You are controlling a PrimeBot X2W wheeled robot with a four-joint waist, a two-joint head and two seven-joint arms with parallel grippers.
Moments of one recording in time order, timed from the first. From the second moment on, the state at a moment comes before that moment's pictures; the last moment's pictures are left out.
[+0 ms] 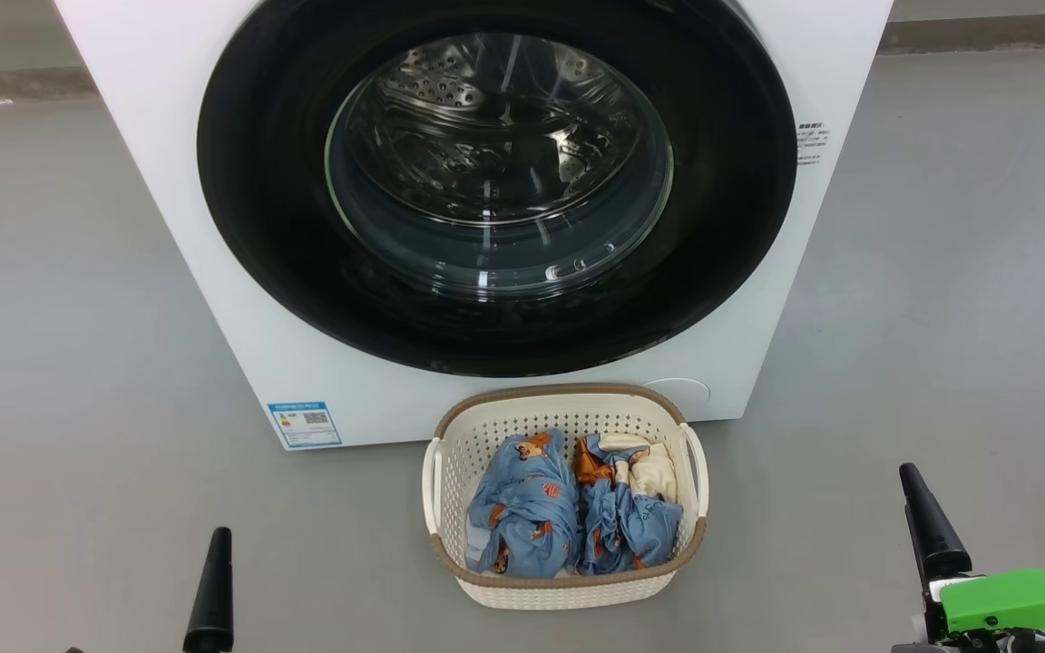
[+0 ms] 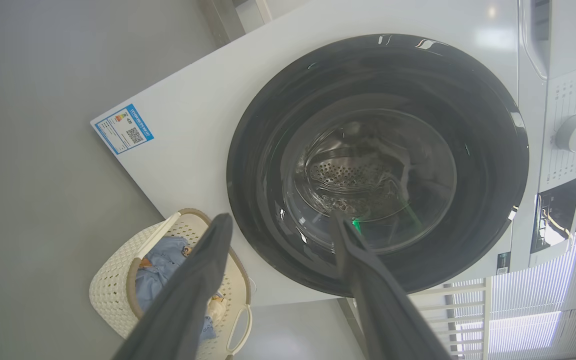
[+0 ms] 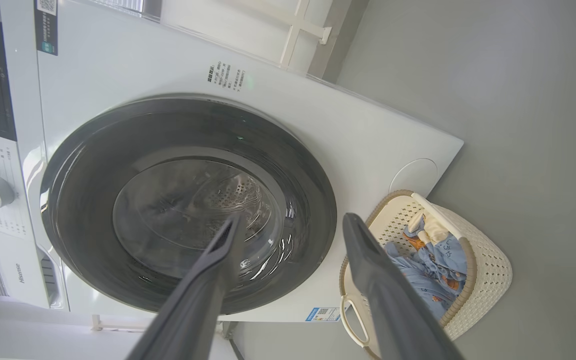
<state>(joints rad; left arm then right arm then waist) -0.02 0.04 0.00 0.29 -1.31 -0.12 -0.01 -0.02 -0.07 -0.06 0.31 1.35 0.12 -0.02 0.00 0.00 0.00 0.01</state>
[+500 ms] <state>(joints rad) -0.02 0.05 -0.01 0.29 -1.07 -0.12 -0.05 -0.02 -0.10 -0.03 0.31 1.13 0.12 -0.06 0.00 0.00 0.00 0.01</state>
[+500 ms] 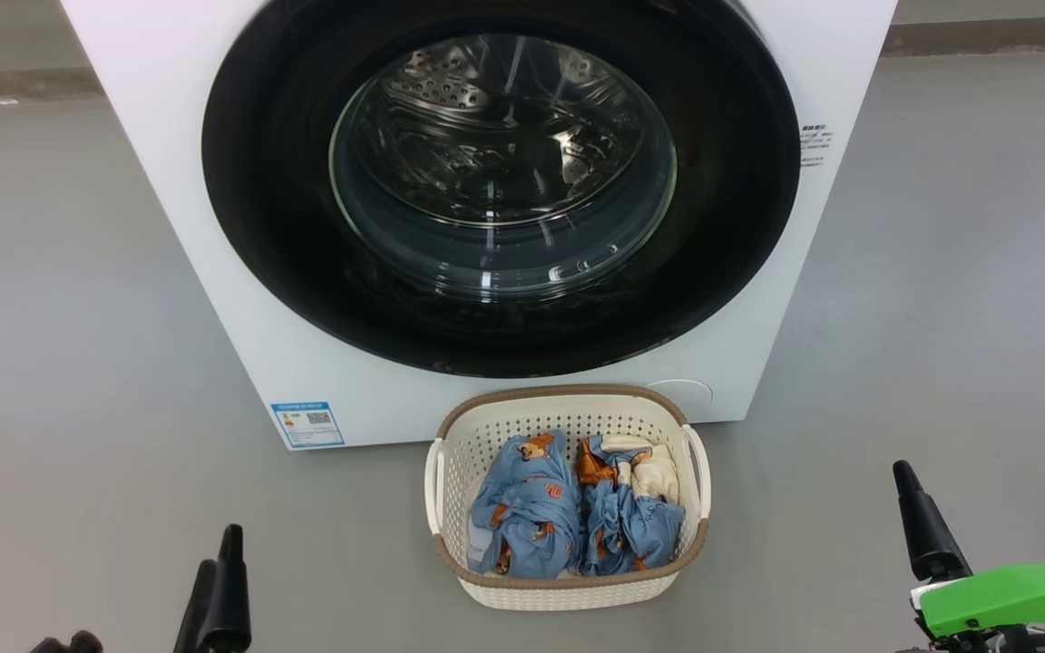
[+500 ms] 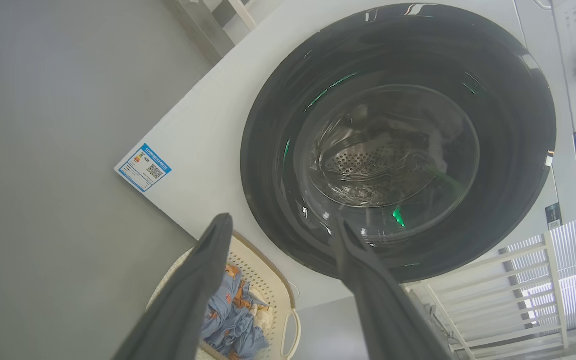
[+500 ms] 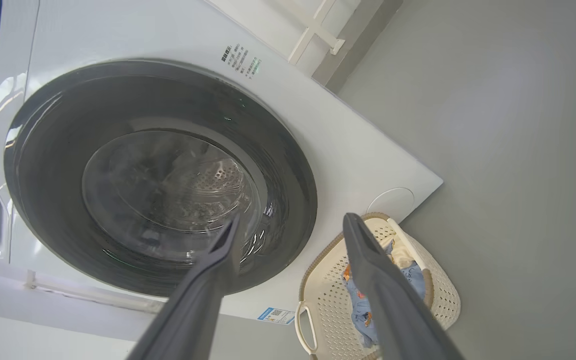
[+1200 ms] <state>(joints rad) -0.03 0.05 -0.03 0.30 -0.75 -0.12 -0.11 -0.04 -0.12 -0.01 0.32 0.85 0.12 -0.11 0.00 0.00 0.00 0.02</state>
